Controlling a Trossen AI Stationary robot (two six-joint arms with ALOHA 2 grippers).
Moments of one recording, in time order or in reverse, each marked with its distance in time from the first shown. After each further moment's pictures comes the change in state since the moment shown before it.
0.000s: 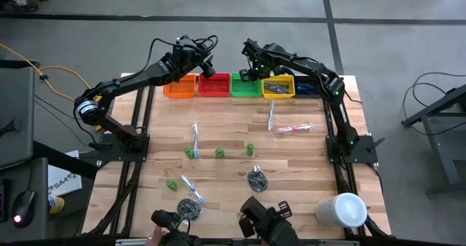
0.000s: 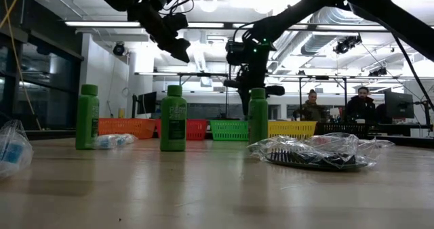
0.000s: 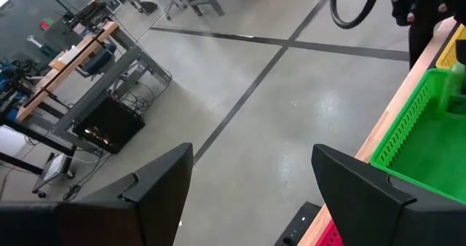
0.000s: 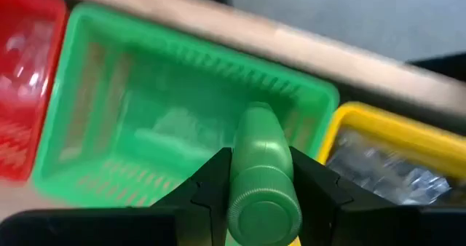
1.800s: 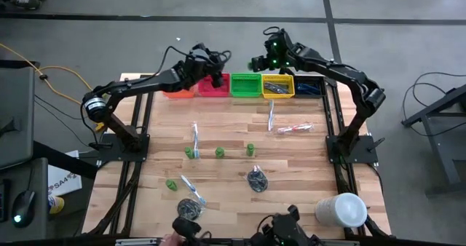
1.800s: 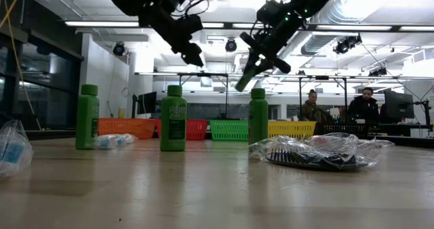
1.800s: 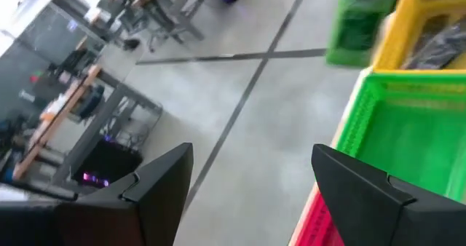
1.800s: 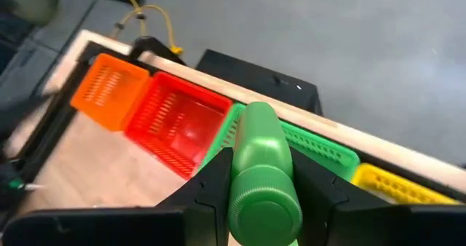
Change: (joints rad) left arm -0.124 0.084 0.000 0.094 -0.030 0.120; right arm -0.027 -0.478 -0.465 0.551 -0.166 -0.070
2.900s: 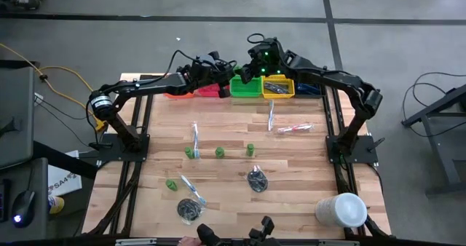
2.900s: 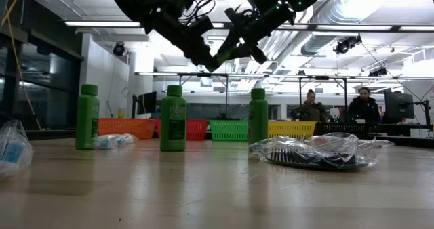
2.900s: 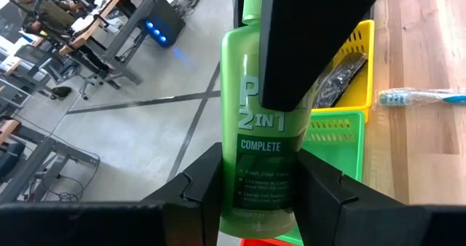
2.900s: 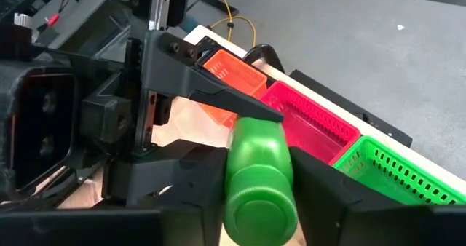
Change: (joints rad) left arm -0.040 0.064 0.001 0.063 0.273 0.016; right arm 0.147 0.005 0.000 0.209 -0.099 -0.092
